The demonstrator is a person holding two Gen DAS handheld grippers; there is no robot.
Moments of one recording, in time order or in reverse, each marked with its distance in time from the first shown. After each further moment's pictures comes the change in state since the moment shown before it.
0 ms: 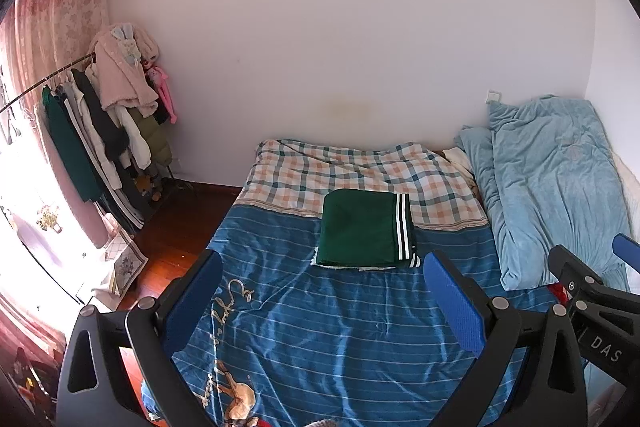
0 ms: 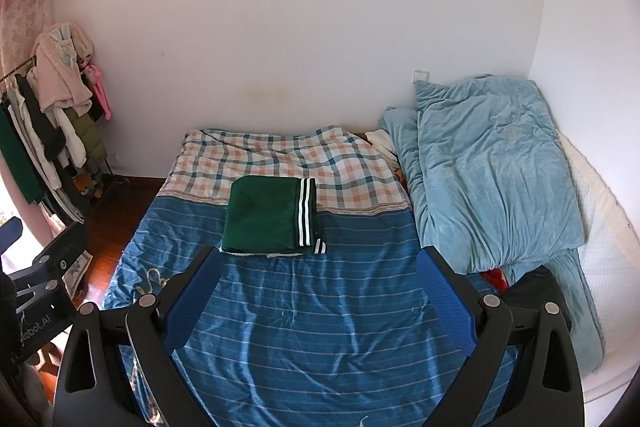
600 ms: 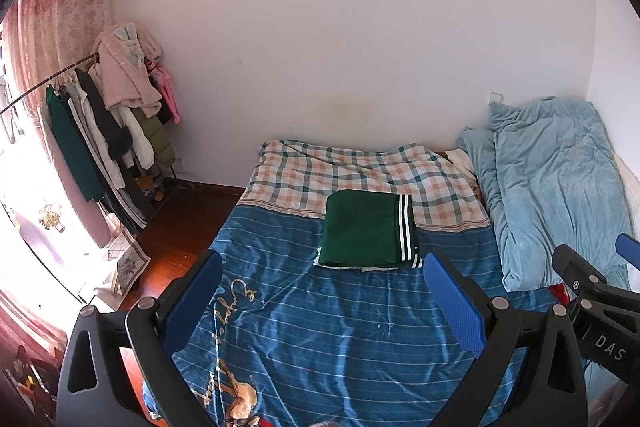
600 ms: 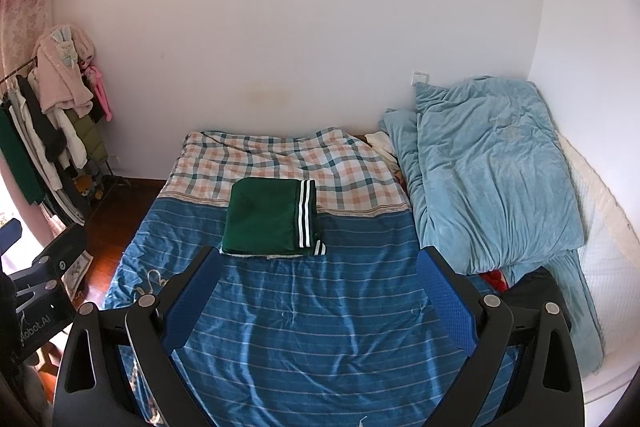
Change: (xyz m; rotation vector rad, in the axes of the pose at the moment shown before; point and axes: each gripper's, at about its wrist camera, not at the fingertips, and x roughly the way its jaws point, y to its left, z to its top) left arm -0.002 0.005 0.001 0.001 -0.003 0.006; right arm 0.000 0.000 -0.002 0.001 -0.002 -0.003
